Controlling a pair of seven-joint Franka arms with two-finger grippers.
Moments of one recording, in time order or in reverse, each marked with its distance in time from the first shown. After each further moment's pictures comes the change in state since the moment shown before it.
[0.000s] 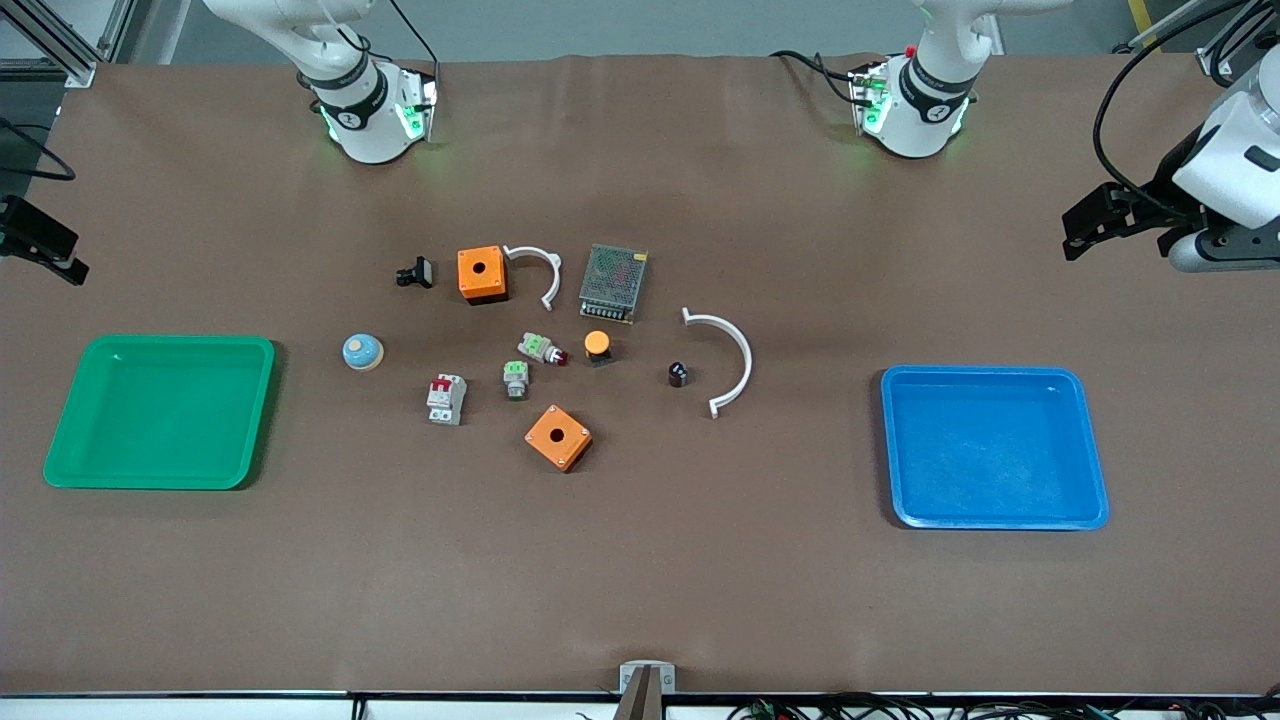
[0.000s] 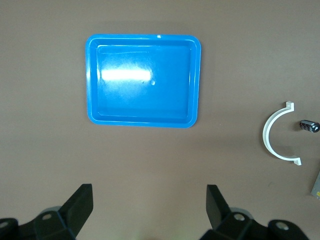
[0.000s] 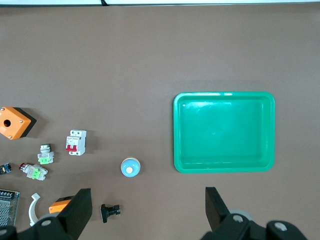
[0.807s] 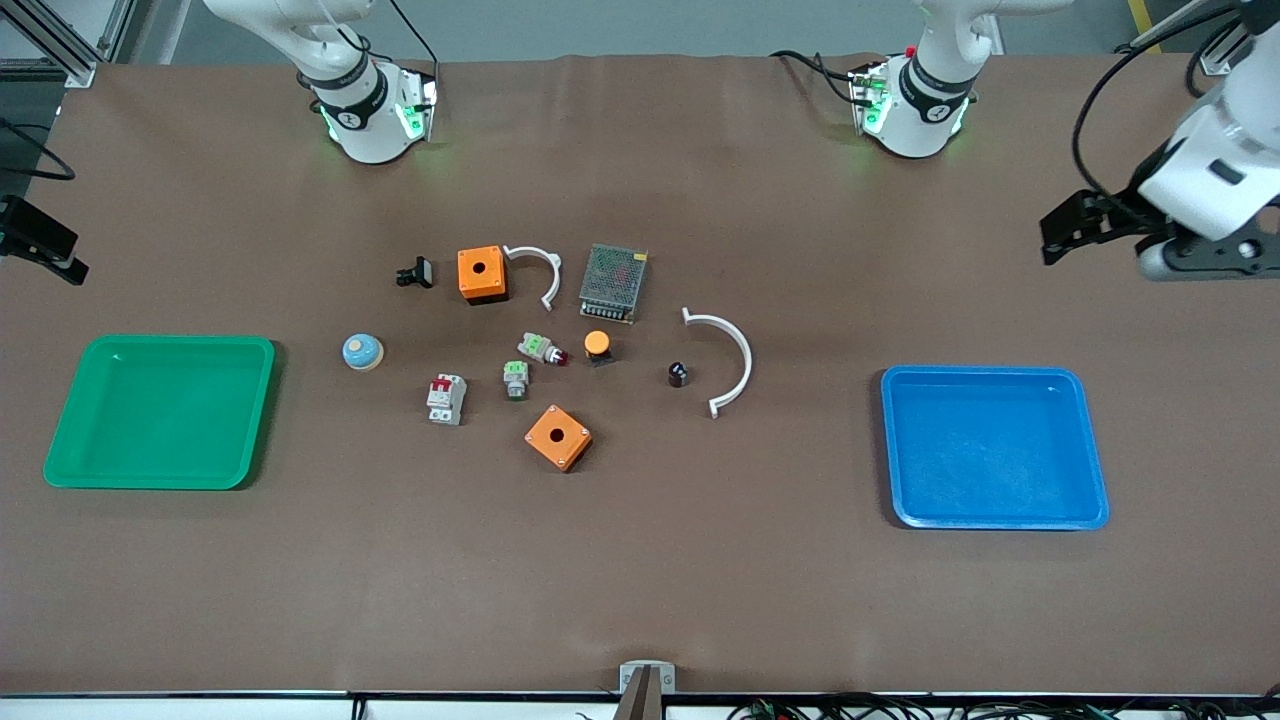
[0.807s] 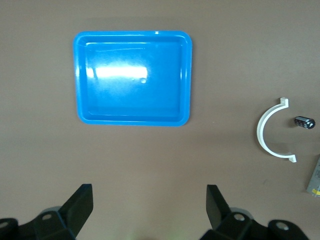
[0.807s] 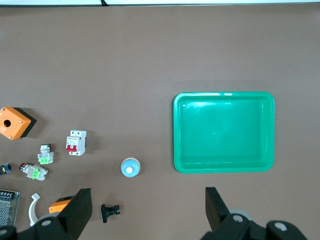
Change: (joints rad) left arm -0.043 0.039 -0.021 0.001 -0.002 0.010 -0.065; right arm 0.000 0.000 0.000 0.001 0.000 0.000 0.000
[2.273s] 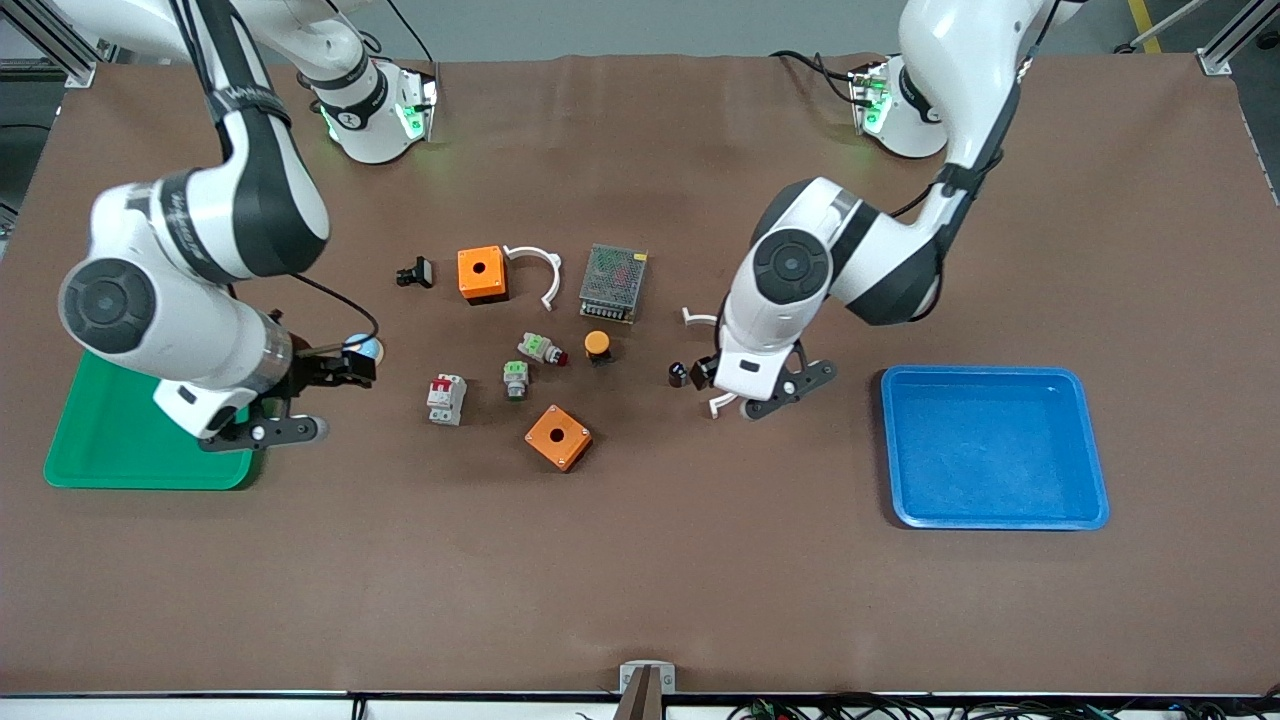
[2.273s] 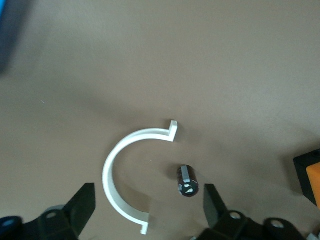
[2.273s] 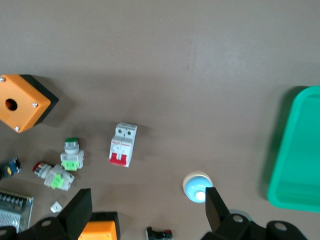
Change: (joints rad) left arm -0.406 0.539 -0.073 -0.005 0.000 0.544 -0.978; right arm 0.256 0.328 0.021 -0.164 0.072 0.281 0.158
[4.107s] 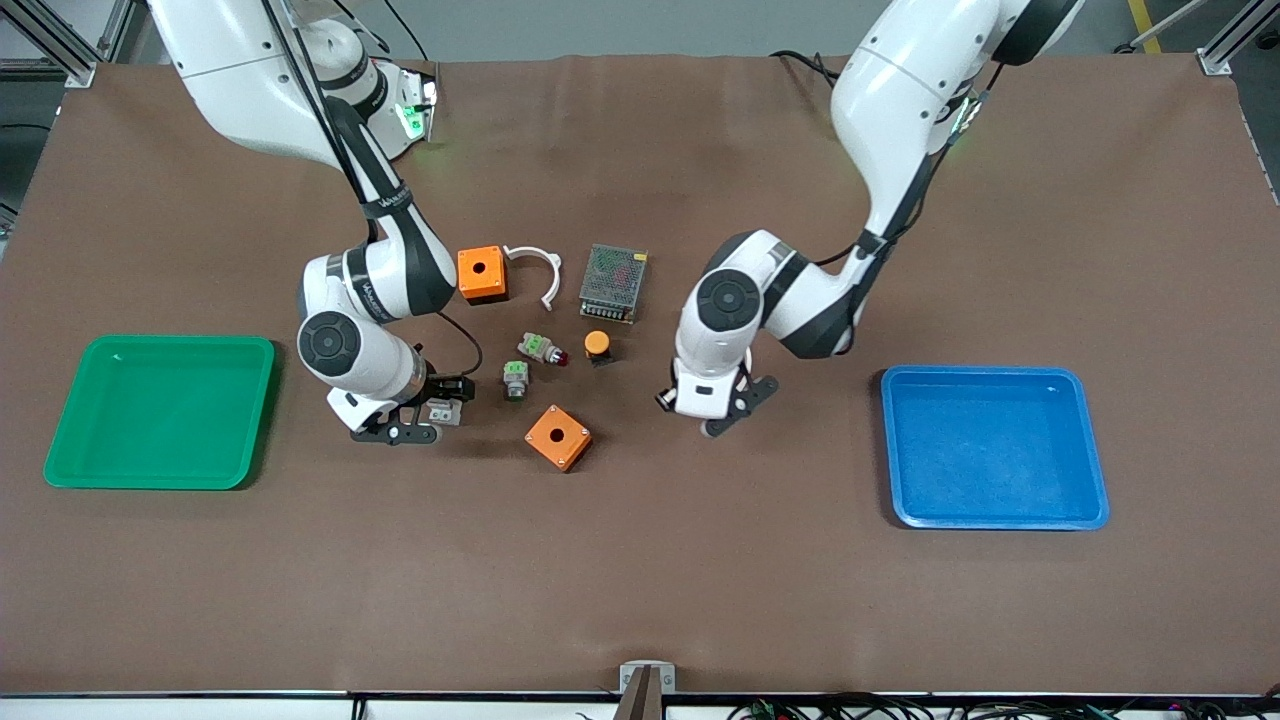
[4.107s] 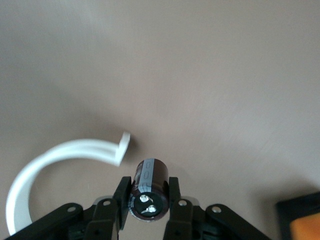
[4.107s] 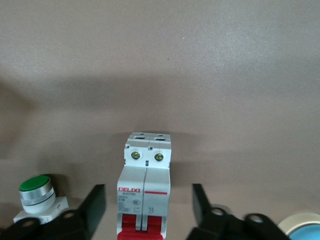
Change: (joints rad) left arm -0.056 0.147 0.058 0.051 0.035 0.232 -0.180; right arm 0.106 0.154 0.000 -0.329 0.070 0.490 0.159
